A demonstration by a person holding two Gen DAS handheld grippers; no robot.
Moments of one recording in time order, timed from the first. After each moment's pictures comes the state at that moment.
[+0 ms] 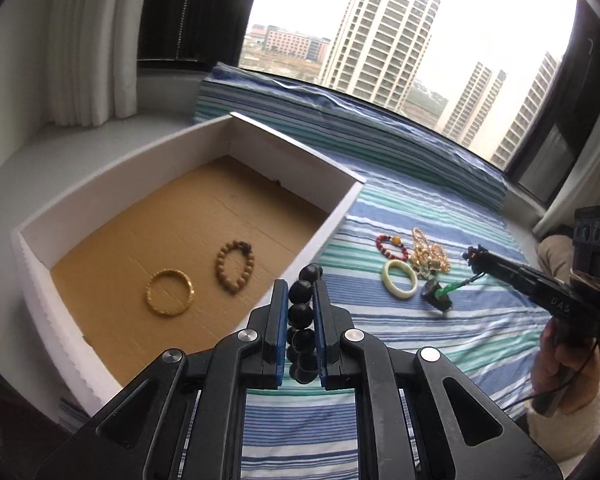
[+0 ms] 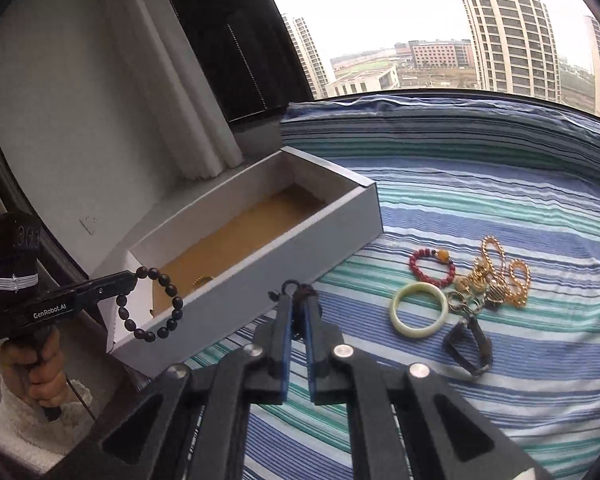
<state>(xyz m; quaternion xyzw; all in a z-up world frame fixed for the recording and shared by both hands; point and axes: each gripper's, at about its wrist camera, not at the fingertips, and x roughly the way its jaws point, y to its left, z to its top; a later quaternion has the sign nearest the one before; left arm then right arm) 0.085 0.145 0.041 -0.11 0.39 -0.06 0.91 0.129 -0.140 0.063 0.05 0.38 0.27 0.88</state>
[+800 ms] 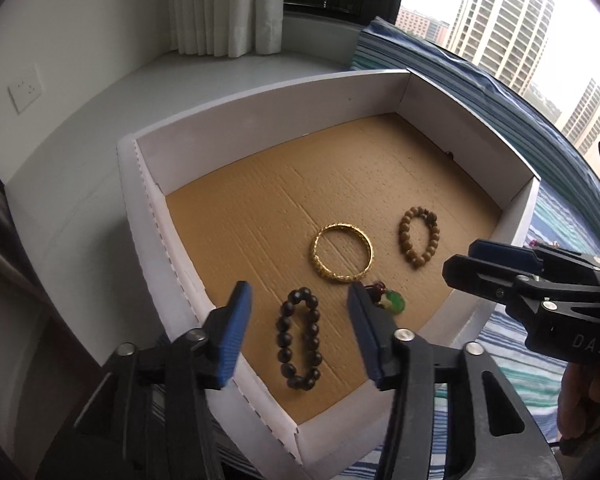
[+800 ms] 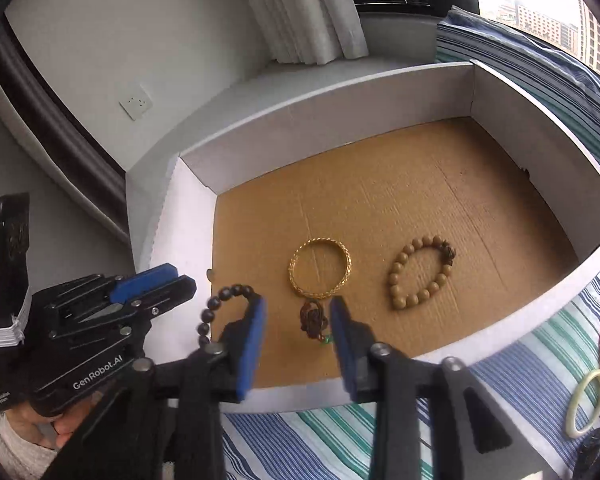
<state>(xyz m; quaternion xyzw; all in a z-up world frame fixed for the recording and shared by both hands) 0.091 0.241 -0.043 -0.13 0.46 0.15 0.87 0.197 0.113 -0.029 -0.06 0.51 0.39 0.76</state>
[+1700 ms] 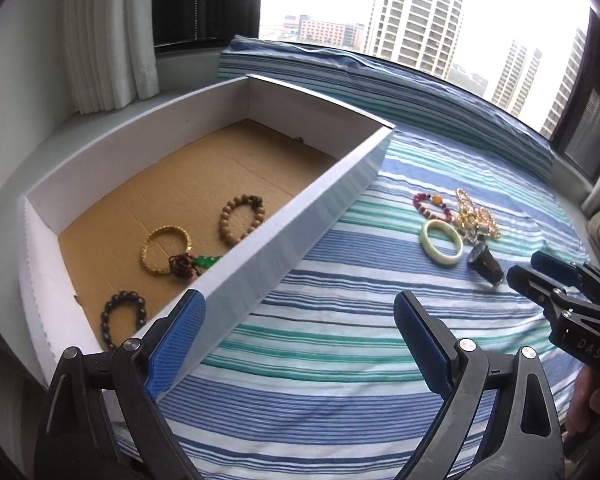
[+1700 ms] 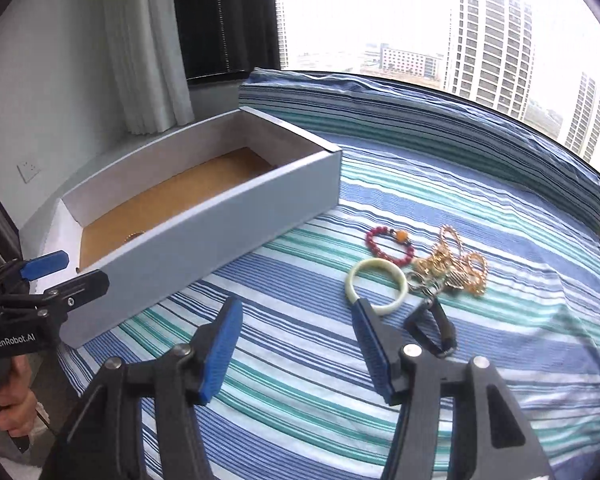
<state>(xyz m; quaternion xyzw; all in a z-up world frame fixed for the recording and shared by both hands) 0.088 0.065 -0.034 -0.05 0.43 0.00 0.90 0.109 -0.132 0.008 -0.05 0.41 0.14 0.90</state>
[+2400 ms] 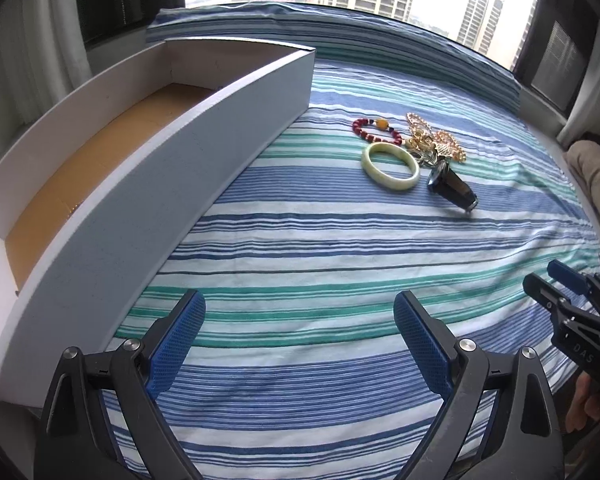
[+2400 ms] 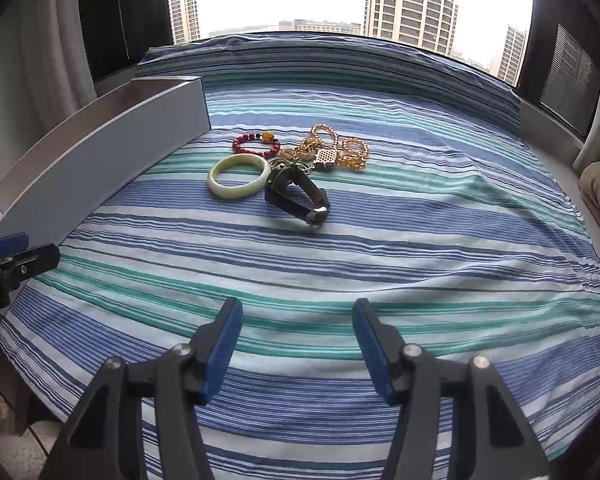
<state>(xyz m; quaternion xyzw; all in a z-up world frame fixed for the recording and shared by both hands) 0.086 0.001 -0.084 0.00 0.48 -0.07 0.87 0.040 -0.231 -0.057 -0.03 0.45 -0.01 0.90</state>
